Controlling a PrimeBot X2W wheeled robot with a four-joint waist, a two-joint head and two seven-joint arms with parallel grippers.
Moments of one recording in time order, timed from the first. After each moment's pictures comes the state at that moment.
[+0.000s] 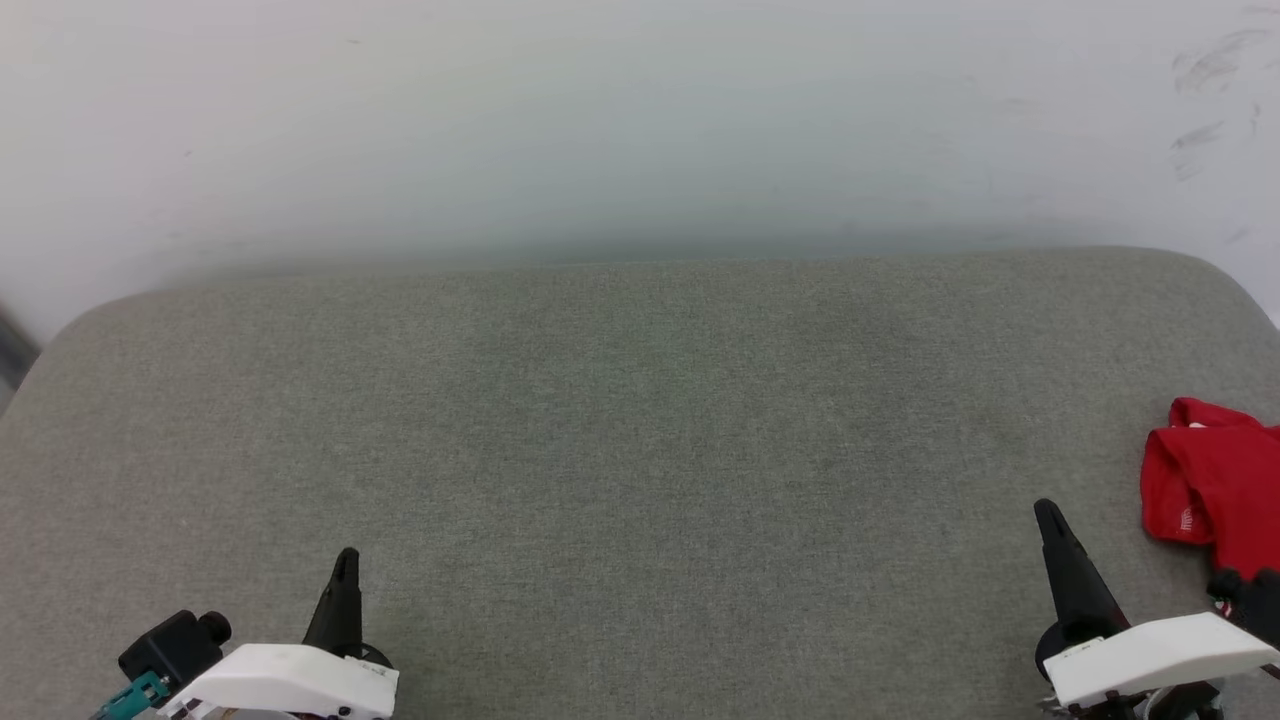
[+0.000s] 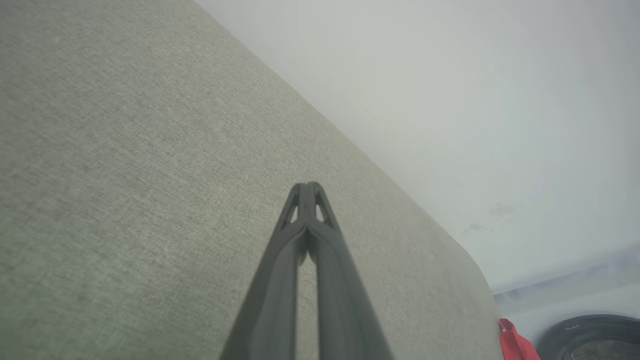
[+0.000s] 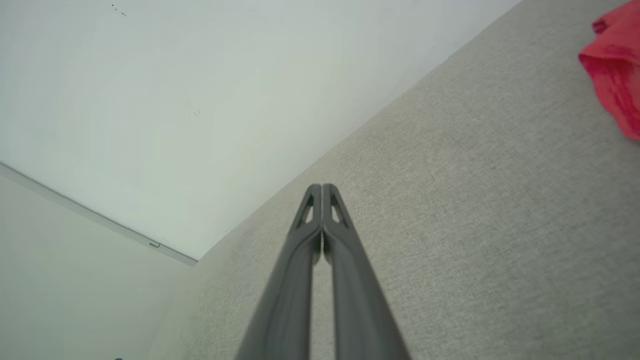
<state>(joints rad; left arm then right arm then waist) 0.00 0.13 -0.02 0.24 -0.91 -0.03 -0.08 0.02 -0.09 -0.01 0.13 0.85 0.13 -0.01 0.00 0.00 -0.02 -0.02</state>
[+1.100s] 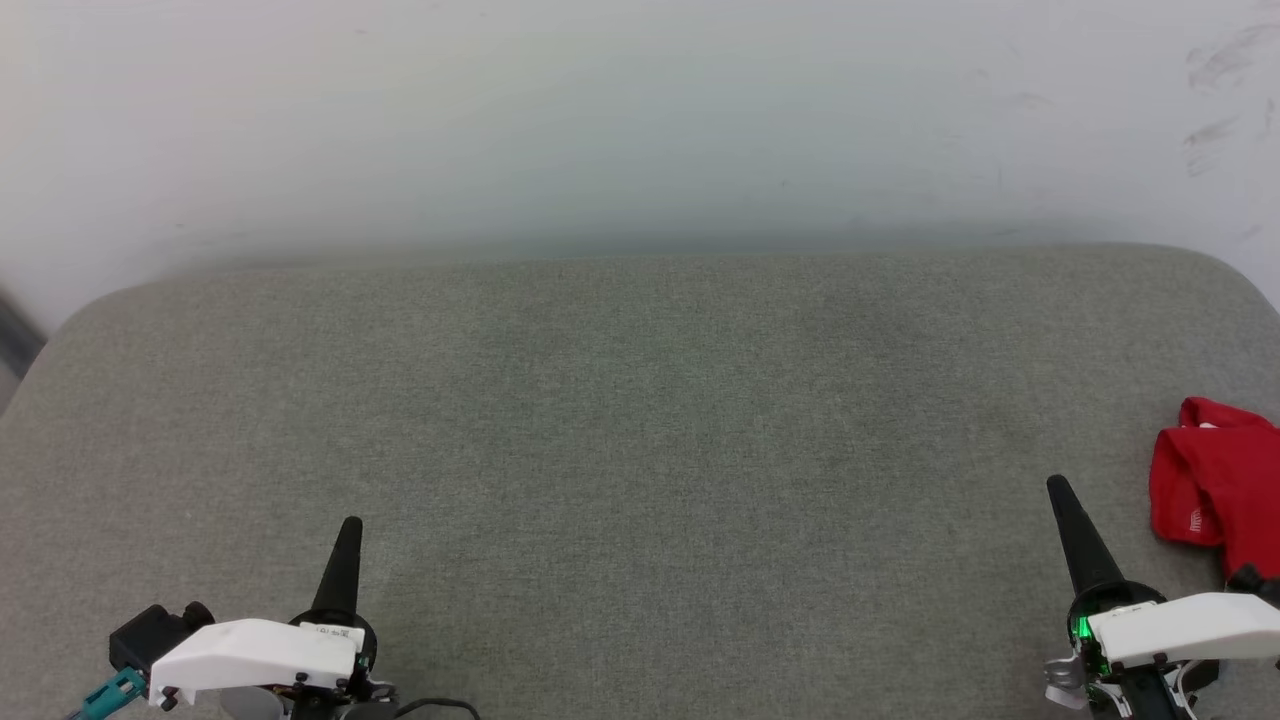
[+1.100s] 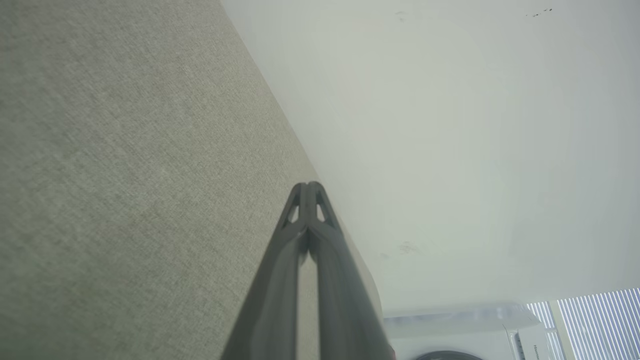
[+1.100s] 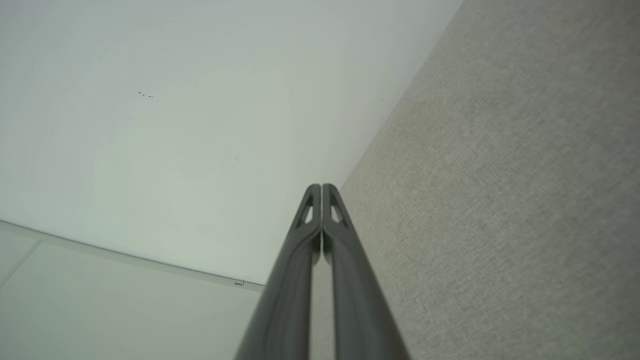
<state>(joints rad) -0.05 0.09 0.04 0.24 -1.24 -0.08 0.01 -0.04 -0.08 -0.05 0.19 1.22 0.13 0.04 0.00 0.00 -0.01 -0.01</state>
